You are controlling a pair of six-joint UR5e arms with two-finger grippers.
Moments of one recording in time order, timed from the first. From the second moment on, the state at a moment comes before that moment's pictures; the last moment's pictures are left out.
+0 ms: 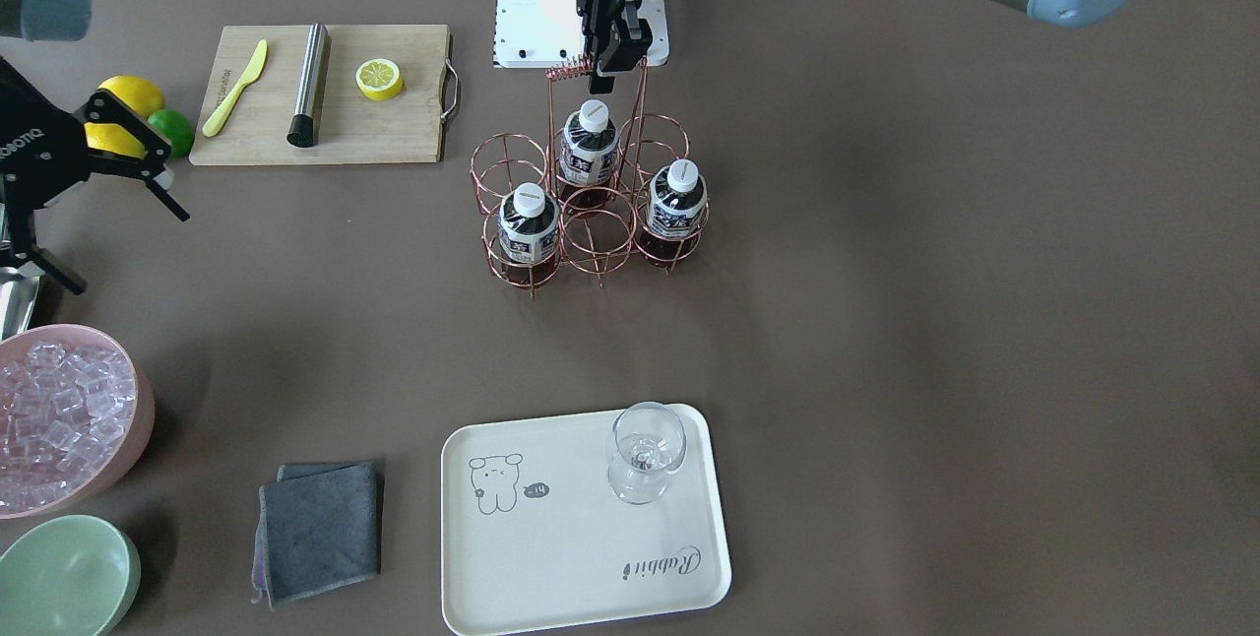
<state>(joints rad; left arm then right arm) -0.60 -2.54 -1.97 -1.14 -1.87 0.14 1.09 -1.35 1.89 -0.86 2.15 0.48</state>
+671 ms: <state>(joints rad) -0.55 -2.53 -1.96 -1.13 -1.82 0.14 0.77 -1.31 1.89 -0.65 1.77 0.70</state>
